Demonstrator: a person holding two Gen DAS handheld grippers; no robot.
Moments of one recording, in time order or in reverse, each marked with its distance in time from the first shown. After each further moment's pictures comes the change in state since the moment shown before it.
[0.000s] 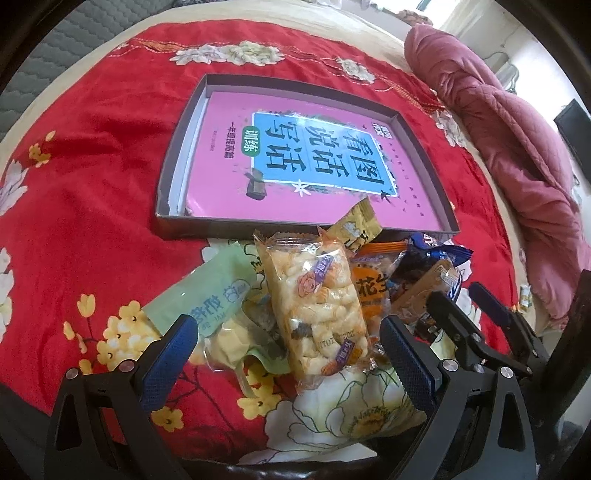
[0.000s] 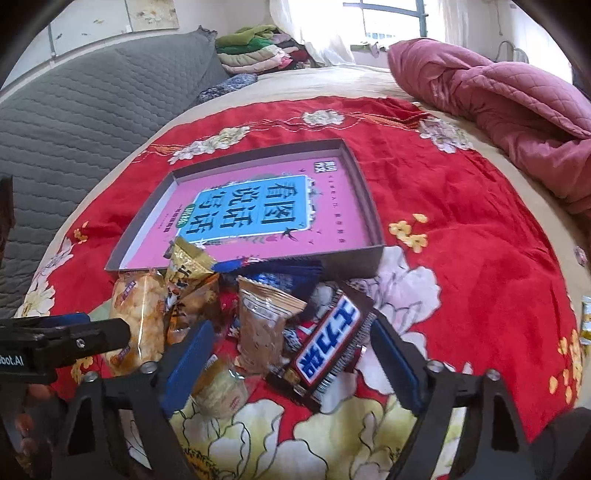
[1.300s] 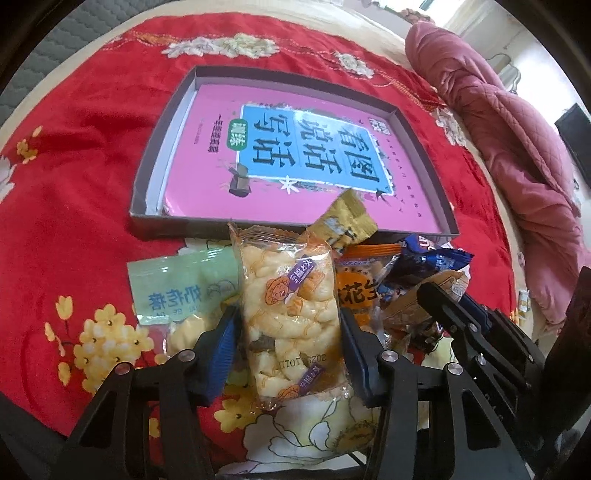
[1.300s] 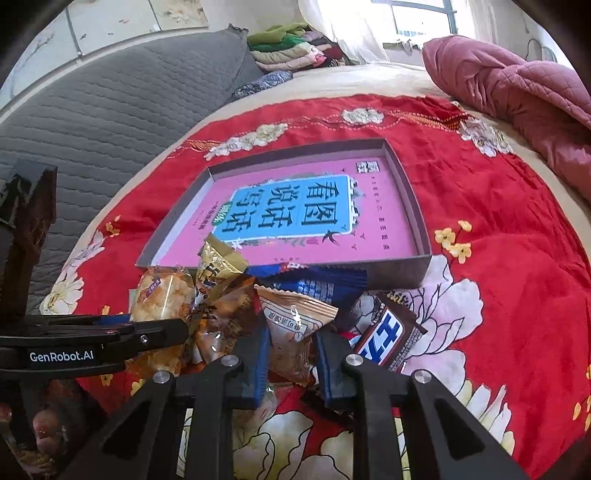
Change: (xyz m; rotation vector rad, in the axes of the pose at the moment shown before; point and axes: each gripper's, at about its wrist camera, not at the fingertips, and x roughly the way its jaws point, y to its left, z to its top) left arm 0.012 -0.009 0.003 -0.010 0.008 -0.013; right arm 0.005 0.006 0.004 -0.043 -0.002 0.144
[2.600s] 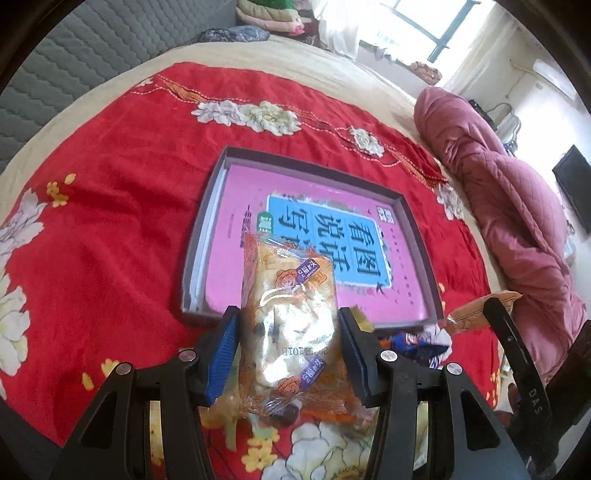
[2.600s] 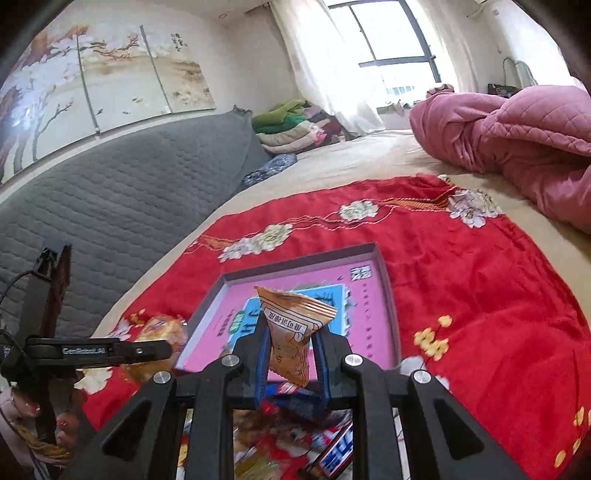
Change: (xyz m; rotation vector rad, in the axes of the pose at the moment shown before) left arm -0.047 0.023 0.043 -0.081 -0.205 -0.011; right arm -0.047 -0.028 0.046 0.071 -0.329 0.061
